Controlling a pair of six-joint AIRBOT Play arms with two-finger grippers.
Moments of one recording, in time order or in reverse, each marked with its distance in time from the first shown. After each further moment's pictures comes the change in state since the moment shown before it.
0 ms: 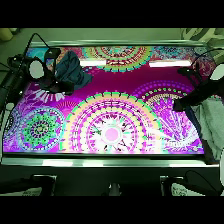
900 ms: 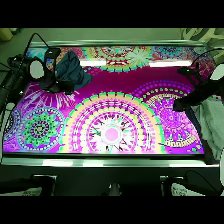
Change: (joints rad) left arm 0.000 -0.003 0.000 0.000 0.033 -0.005; right arm 0.000 0.000 0.000 0.000 -0.005 0.000
